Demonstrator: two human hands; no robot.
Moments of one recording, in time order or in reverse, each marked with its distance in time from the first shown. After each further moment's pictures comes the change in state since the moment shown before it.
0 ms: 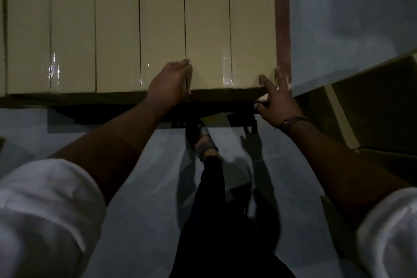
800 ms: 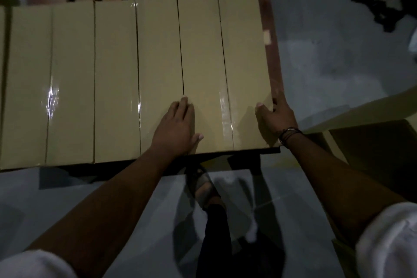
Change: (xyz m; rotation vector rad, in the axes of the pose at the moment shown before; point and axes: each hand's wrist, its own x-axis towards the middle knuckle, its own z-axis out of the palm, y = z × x) left_hand 0.063 0.002 -0.029 0.157 -0.084 -0.002; right_hand 0.120 -0.029 -0.046 0.567 0.206 0.329
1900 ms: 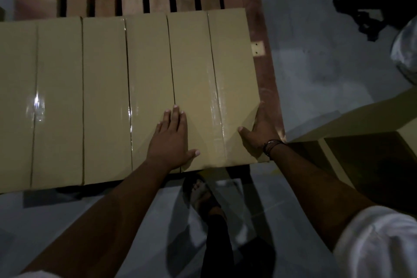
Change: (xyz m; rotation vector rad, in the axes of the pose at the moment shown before) left_hand 0.011 -0.026 -0.005 -0.012 -0.076 -0.030; right_hand 0.005 -0.011 0.034 -0.308 -0.187 0.008
